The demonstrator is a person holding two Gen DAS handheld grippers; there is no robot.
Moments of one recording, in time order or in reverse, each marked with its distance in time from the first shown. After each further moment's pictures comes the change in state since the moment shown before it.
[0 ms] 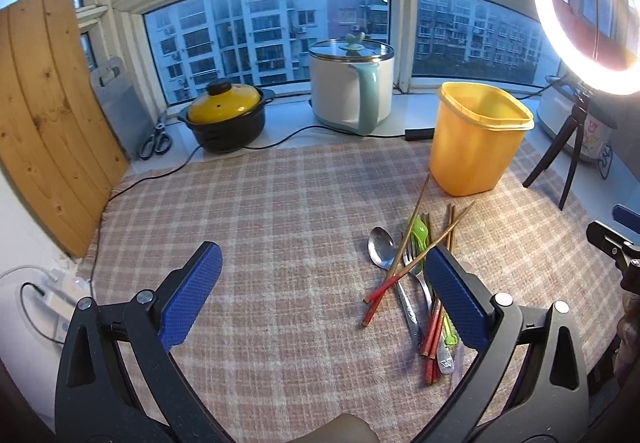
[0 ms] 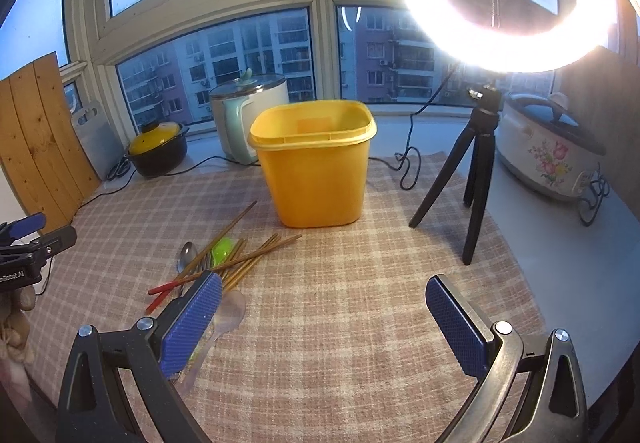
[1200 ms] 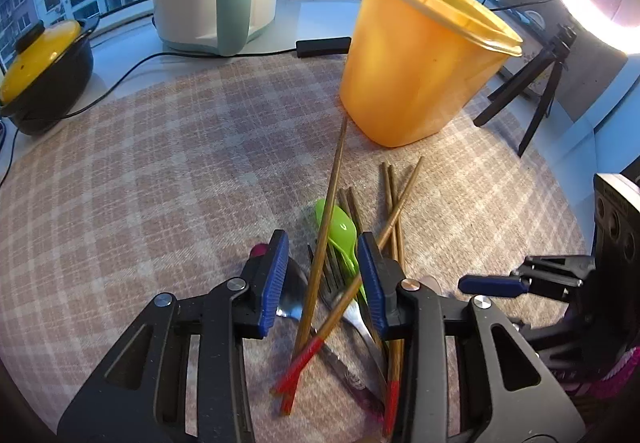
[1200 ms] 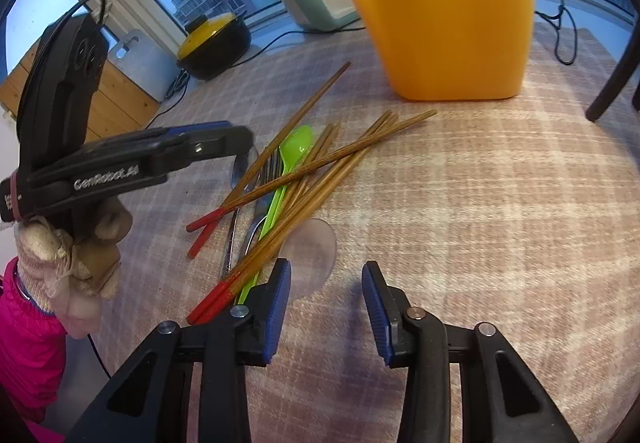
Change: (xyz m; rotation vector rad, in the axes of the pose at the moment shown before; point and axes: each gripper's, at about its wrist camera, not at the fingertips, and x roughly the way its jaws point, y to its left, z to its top) left arm 0.161 -0.059 0.030 0.134 0.340 -0.404; right arm 0.137 0.042 -0.031 0.028 0.414 0.402
